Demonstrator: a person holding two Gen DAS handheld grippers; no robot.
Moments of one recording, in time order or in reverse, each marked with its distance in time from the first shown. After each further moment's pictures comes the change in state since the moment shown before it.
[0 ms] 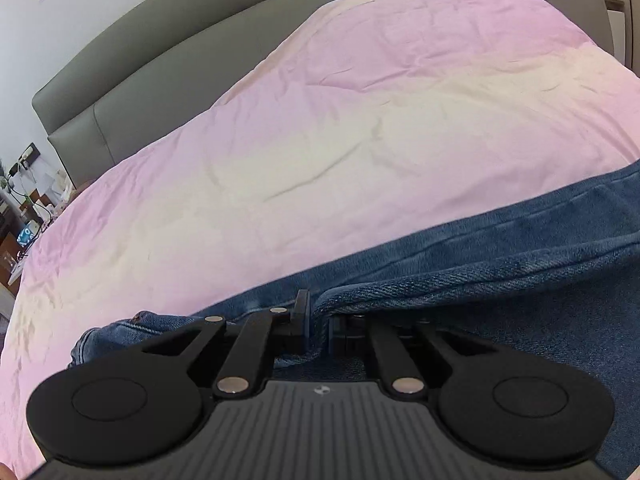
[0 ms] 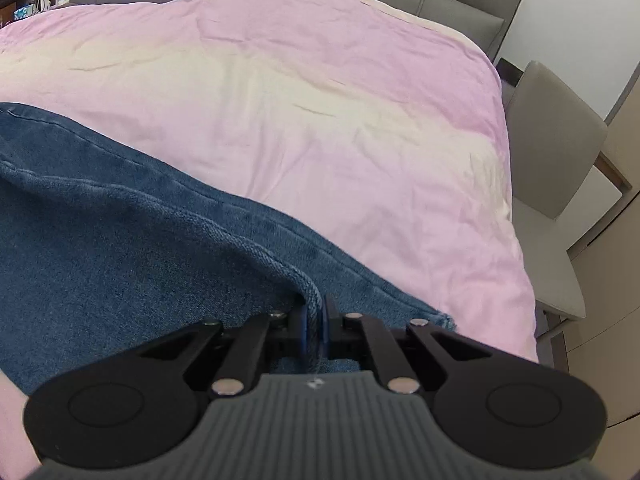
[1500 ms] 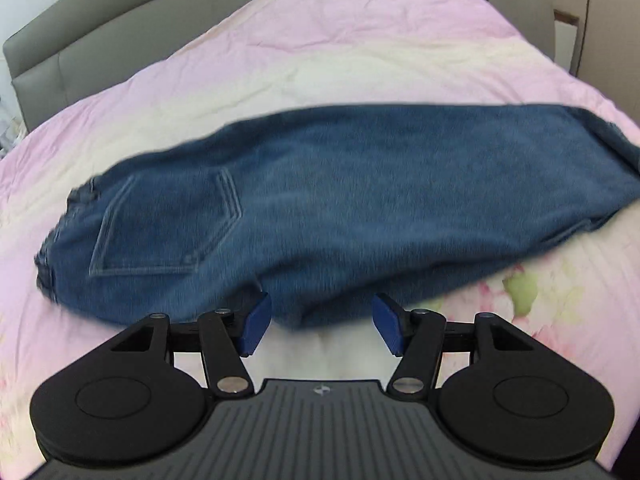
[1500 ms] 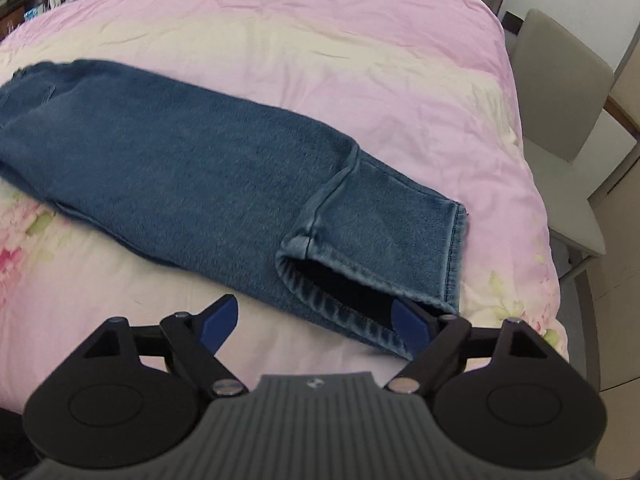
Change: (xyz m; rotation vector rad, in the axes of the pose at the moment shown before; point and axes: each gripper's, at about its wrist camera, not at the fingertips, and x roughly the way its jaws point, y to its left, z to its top) left arm -0.070 -0.057 -0.101 -0.077 0.059 -0.201; right arm -0.039 0.009 -0.100 0.028 0.096 0.055
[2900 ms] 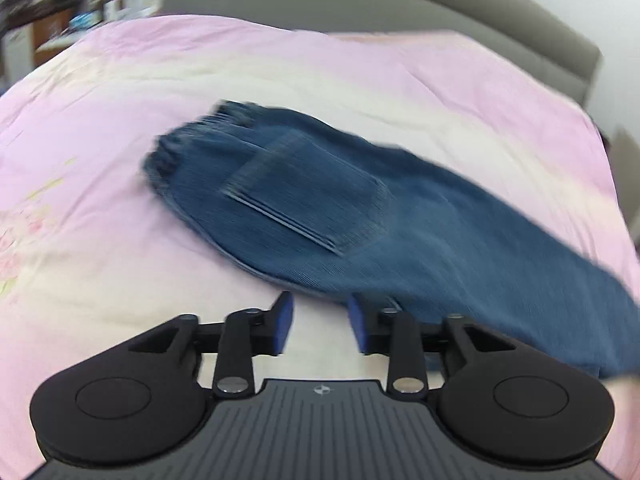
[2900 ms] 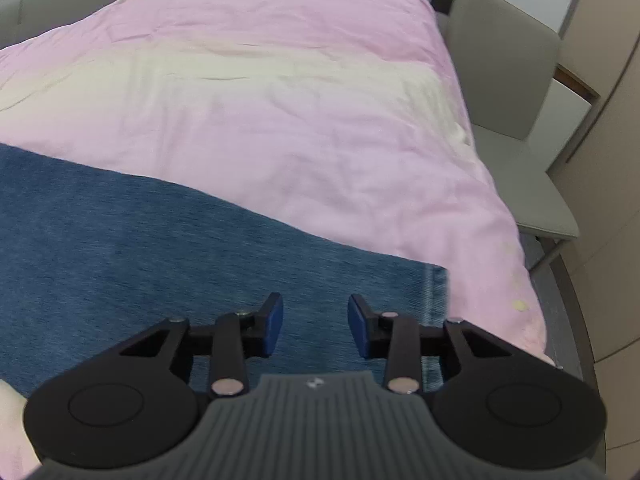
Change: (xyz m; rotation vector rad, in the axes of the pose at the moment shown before) left arm -0.040 0.130 -0.024 -0.619 -0.072 0.027; right arm 0.070 -0.042 0.081 0.202 -0.028 -0.058
